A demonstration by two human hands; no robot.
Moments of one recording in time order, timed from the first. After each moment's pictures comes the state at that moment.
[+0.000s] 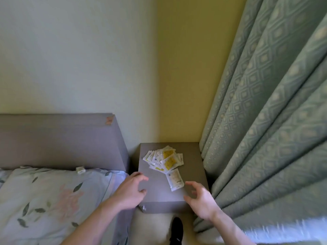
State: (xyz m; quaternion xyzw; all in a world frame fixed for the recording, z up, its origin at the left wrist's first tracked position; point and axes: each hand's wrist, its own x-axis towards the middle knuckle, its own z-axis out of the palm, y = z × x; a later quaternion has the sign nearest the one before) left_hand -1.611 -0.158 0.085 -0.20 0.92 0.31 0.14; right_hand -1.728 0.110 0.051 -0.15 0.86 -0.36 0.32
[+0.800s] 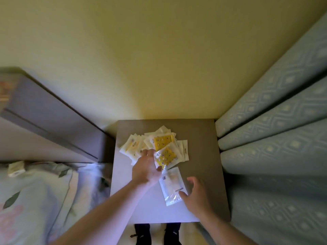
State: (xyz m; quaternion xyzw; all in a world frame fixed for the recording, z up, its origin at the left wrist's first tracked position) left_hand -1.883 -0.187 -0.221 -0.33 0.89 0.27 0.18; right_hand -1.902 0.023 -0.256 -0.02 0.89 -0.28 0.36
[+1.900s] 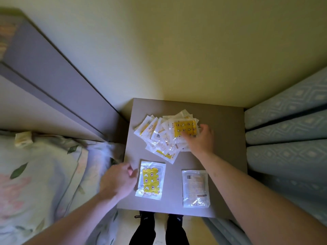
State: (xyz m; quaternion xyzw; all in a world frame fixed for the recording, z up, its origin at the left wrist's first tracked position) left_hand -1.758 -0.255 -0.249 -0.45 0.84 0.22 0.21; right_hand -1.994 -0.104 -0.273 0.00 0.92 -0.32 0.23
